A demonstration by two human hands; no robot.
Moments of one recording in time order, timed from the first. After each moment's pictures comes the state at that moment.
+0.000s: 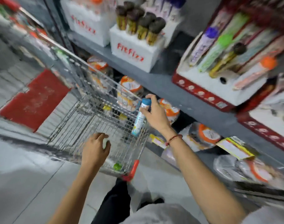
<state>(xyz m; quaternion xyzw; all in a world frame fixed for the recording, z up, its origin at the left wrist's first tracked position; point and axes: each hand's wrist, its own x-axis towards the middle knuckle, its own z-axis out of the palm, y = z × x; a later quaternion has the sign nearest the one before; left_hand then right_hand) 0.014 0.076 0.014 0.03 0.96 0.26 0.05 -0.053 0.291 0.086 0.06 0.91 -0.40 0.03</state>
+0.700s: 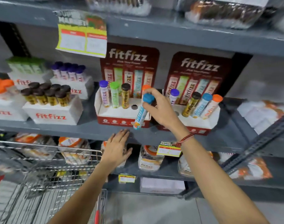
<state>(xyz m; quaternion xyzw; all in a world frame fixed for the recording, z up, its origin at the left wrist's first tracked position) -0.049 0.311 0.088 0.48 0.86 0.18 -0.04 0.028 0.474 0.258 0.11 0.90 -0.34 -0.24</state>
